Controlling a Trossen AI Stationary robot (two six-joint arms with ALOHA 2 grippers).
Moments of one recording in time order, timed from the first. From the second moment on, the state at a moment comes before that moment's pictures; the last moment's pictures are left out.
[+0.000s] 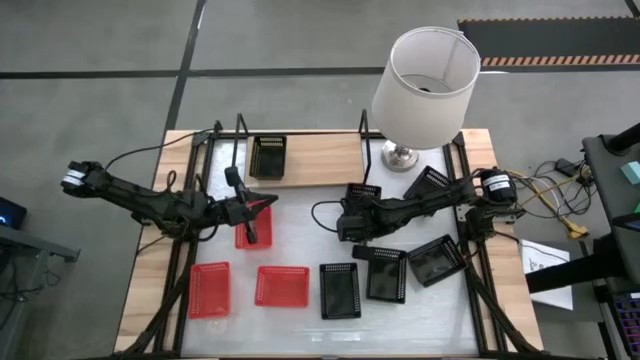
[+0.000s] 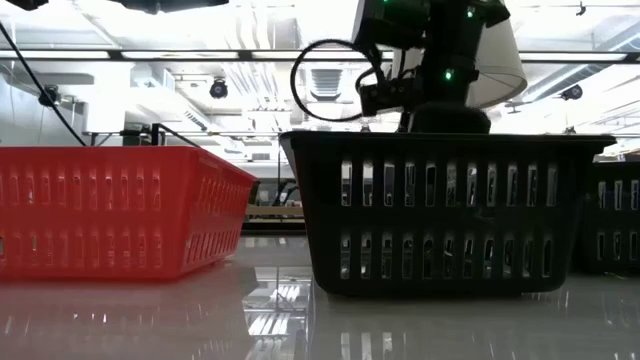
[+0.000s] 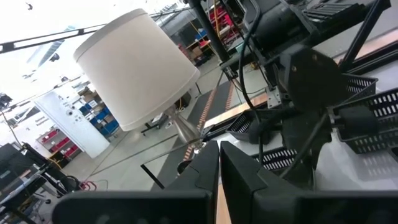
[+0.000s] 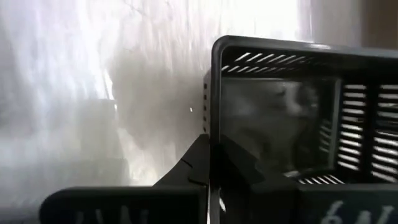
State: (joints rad) left arm -0.28 0.80 0.54 0.30 -0.59 0.58; right arm 0.13 1.82 1.26 -0.81 0.23 0.21
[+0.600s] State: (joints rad) left arm -0.28 0.61 0.42 0.34 -0.59 0.56; right arm 0.15 1.81 1.53 -0.78 0.32 0.01
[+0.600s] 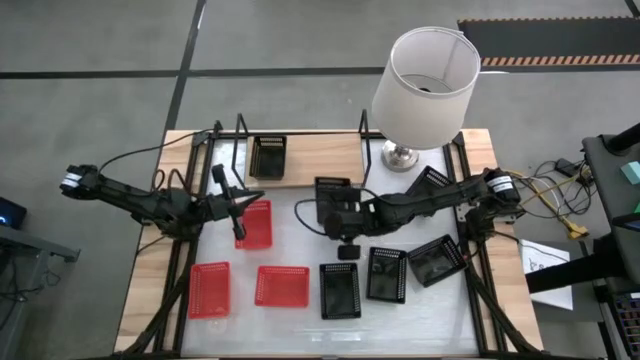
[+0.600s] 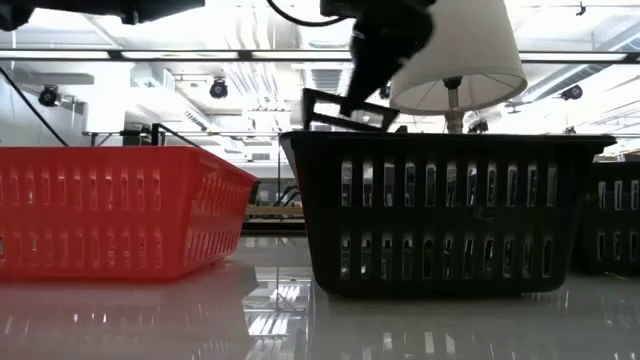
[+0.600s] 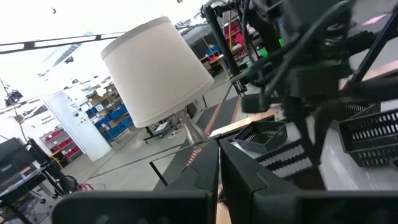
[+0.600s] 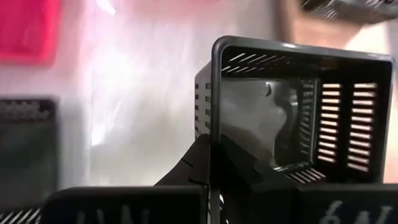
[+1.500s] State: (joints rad) left arm -0.28 0.60 0.42 0.36 -0.58 0.56; right arm -0.15 2.04 1.64 -0.45 0.31 -0.29
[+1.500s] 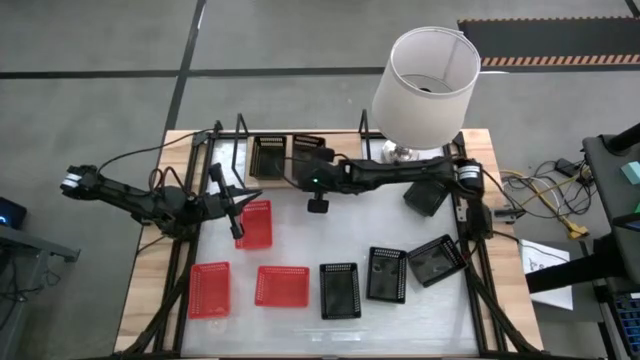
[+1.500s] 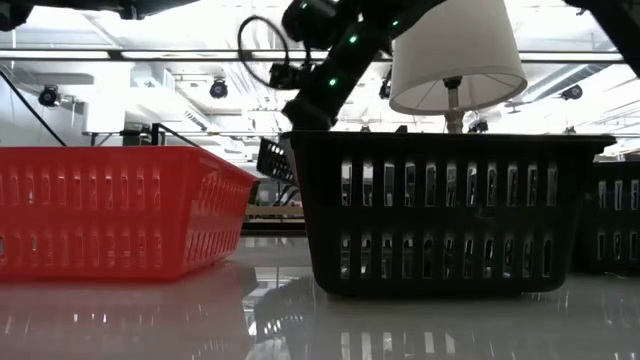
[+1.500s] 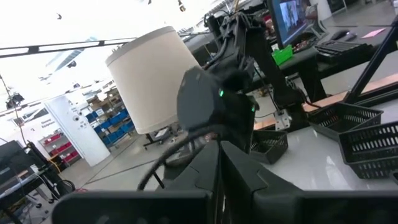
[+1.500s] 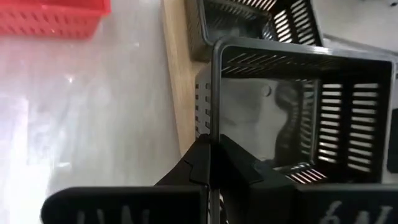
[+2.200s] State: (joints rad) left arm -0.28 0.59 0.42 0.36 -0.58 0.56; right arm -0.18 2.27 1.99 -0.77 0.32 -0.32
